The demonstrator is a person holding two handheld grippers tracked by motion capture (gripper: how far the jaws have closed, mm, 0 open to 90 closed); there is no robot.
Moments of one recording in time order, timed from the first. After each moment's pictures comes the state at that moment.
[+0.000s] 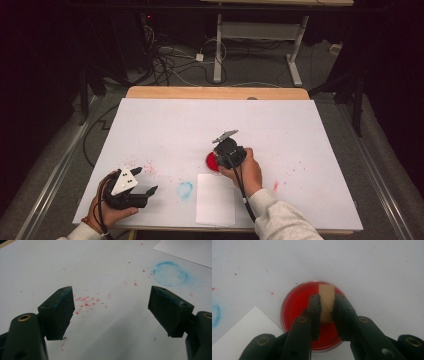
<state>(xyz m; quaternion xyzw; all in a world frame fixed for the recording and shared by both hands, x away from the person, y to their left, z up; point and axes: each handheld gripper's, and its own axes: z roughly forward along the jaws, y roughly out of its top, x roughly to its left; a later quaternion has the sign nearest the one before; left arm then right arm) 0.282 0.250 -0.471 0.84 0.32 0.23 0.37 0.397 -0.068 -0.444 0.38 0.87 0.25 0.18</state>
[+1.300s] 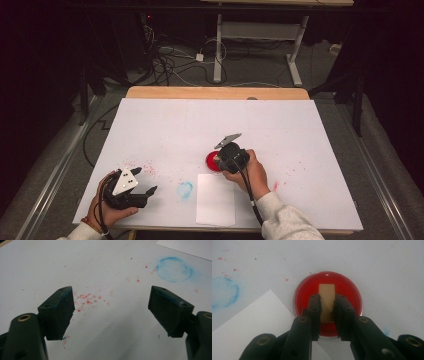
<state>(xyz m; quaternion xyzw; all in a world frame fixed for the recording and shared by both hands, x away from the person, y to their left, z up) 0.283 0.250 -0.473 0.85 0.31 0.24 0.35 0.388 -0.079 -0.446 0.33 0.89 0.27 0.15</state>
